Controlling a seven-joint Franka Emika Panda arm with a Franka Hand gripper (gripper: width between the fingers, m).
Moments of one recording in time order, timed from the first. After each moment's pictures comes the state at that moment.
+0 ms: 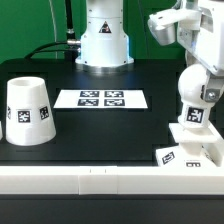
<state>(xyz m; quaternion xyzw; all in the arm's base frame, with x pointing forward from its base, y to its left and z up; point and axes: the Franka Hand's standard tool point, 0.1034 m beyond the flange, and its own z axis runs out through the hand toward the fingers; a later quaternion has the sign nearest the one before) 0.623 0.098 0.121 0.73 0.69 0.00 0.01</state>
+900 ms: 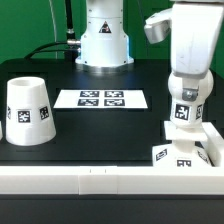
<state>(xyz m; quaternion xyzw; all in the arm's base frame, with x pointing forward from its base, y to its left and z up) 0.620 0.086 0.119 0.84 0.54 -0.01 -0.01</state>
